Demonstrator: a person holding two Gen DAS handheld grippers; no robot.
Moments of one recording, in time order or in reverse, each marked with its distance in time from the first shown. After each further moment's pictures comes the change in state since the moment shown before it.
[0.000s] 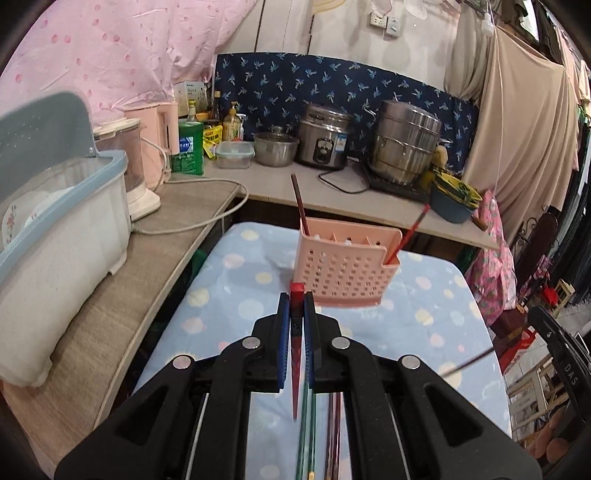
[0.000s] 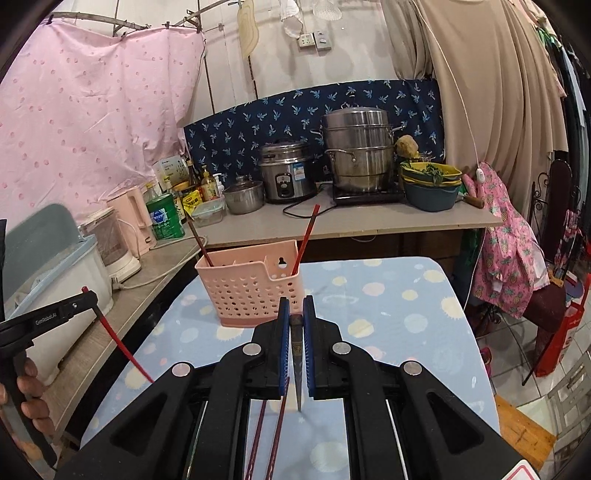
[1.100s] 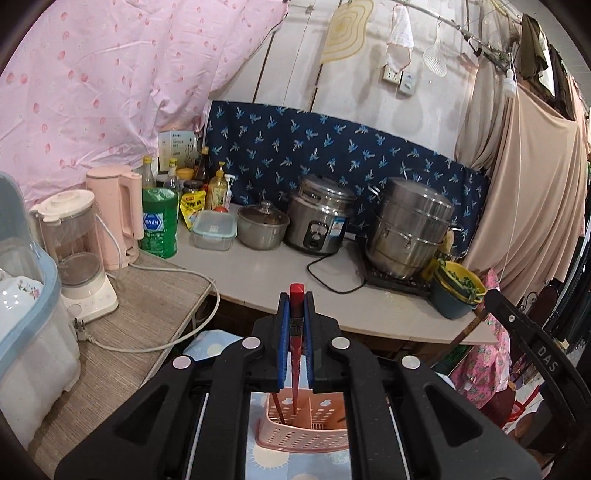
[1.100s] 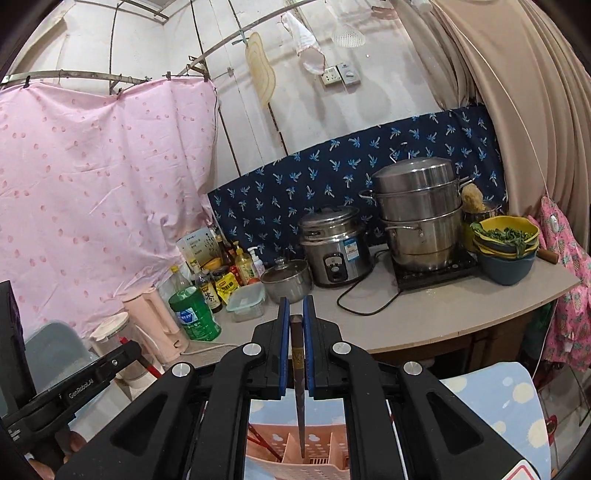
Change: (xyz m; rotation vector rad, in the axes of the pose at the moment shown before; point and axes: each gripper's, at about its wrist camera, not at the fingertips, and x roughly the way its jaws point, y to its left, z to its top) left arm 0.089 -0.017 0.163 -0.083 -0.187 -0.039; right arm 0.156 0.045 0.174 0.096 -0.143 0.185
